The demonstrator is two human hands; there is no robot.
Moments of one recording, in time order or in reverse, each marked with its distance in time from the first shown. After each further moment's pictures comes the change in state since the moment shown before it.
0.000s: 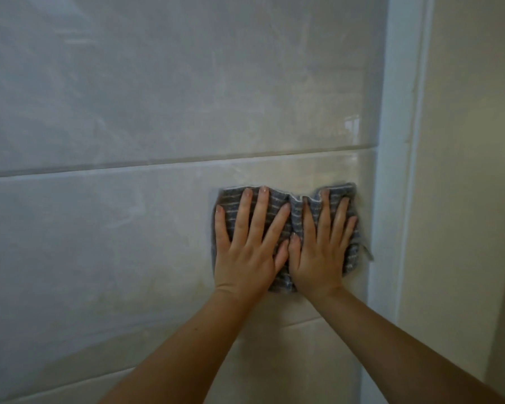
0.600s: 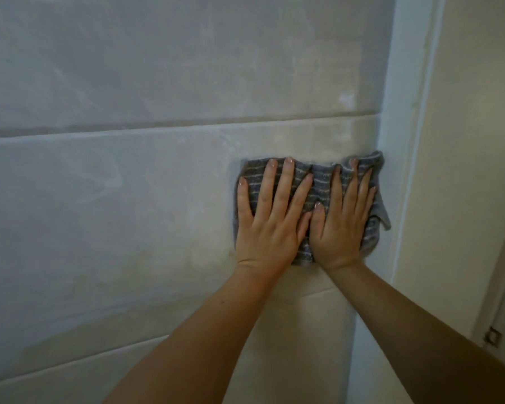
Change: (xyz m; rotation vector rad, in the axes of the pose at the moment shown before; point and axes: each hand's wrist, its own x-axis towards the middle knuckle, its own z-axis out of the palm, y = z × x) left_hand 0.012 0.043 0.014 -0.127 0.045 -0.006; right_hand 0.001 0.045 0.004 0.050 0.039 0.100
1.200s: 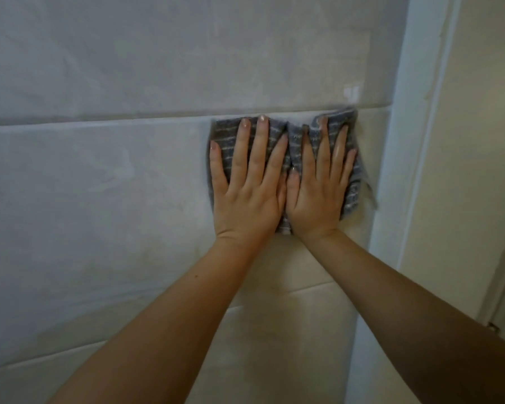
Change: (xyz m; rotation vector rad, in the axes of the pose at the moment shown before) left_hand 0.023 -0.041 -0.021 0.002 0.096 -0.138; right_hand 0.039 -0.061 0.001 0.004 0.056 -0.103
